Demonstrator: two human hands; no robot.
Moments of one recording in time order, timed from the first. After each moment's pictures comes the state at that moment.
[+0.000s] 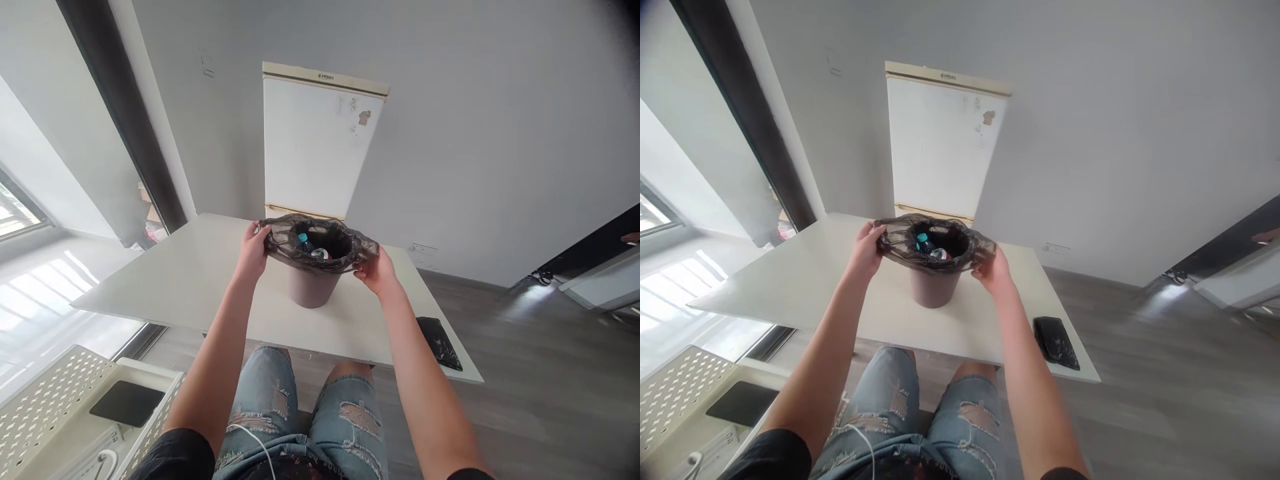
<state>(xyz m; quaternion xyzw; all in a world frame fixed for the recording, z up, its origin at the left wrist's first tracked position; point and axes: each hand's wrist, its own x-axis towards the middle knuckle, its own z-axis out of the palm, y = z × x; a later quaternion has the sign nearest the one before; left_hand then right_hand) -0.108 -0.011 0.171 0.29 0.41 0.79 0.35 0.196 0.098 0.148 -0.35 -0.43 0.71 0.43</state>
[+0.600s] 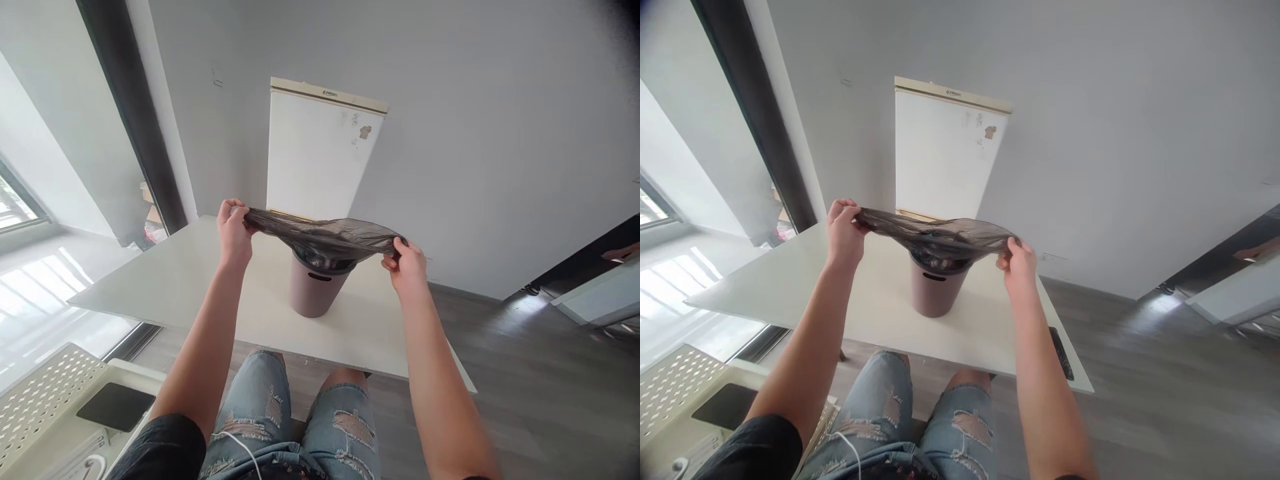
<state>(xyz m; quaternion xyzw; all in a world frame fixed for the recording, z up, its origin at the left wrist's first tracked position) -0.132 -0.026 0.225 0.29 0.36 0.85 0.23 0.229 0.079 0.217 -0.33 -0.46 0.55 0.62</state>
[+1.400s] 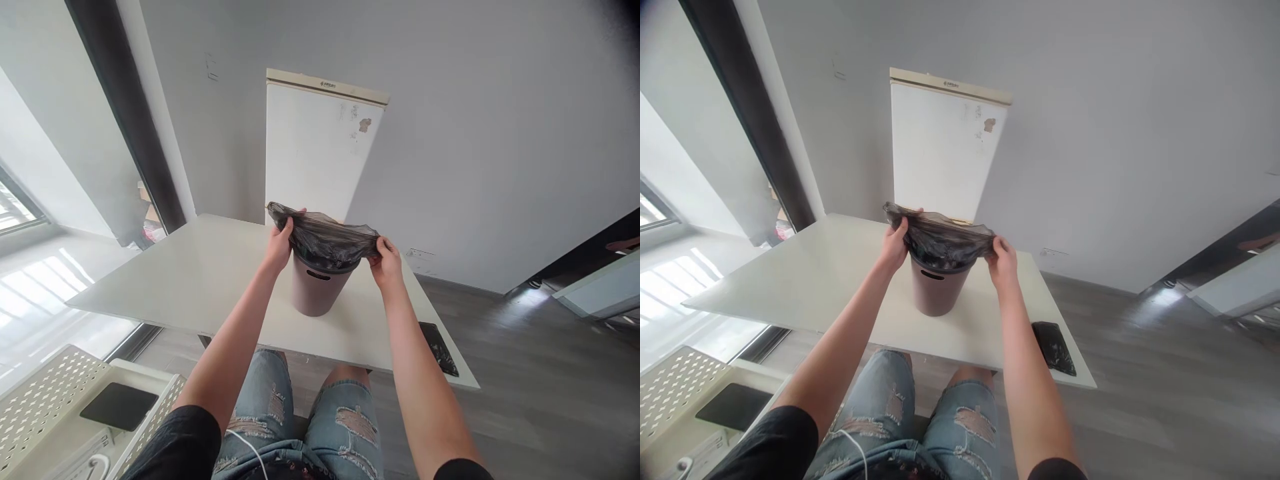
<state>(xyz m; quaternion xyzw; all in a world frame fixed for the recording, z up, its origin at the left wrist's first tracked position) -0.070 0.042 0.165 0.42 0.23 0.79 0.39 0.203 0.127 0.148 -0.25 -0.46 0.57 0.63</state>
